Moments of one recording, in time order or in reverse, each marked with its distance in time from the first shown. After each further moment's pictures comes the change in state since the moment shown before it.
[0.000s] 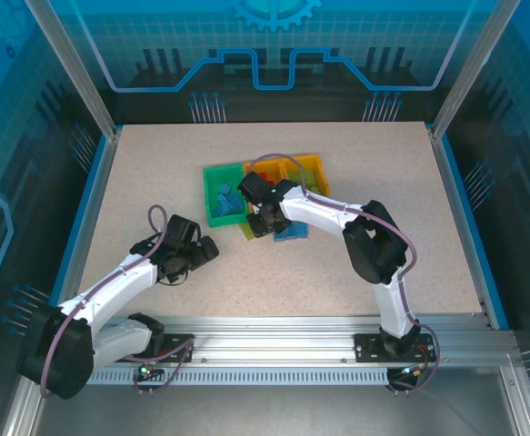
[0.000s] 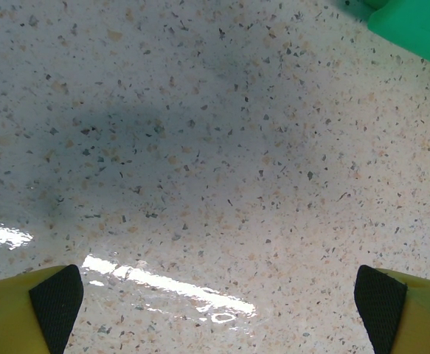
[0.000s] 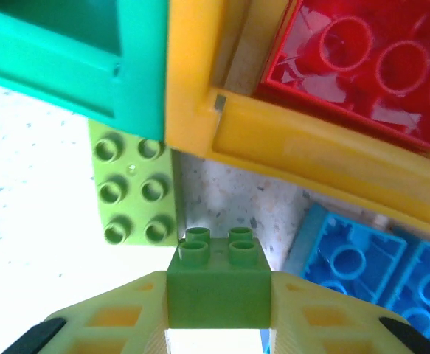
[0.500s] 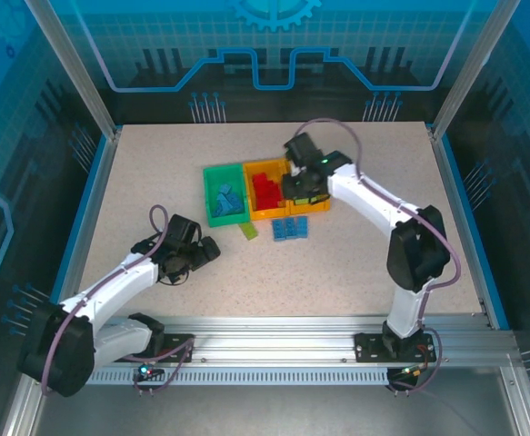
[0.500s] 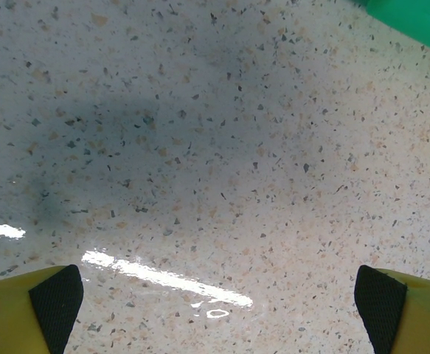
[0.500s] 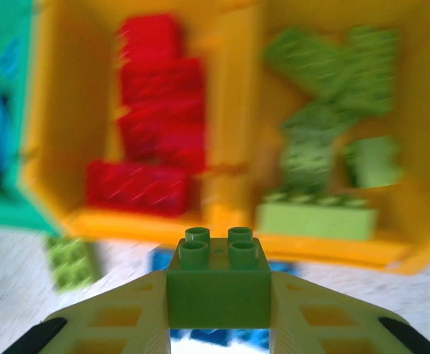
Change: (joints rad) left arm 0.000 0.022 0.000 0.011 0.031 0.000; right arm -0.283 -0.212 -0.023 0.005 -0.026 0.039
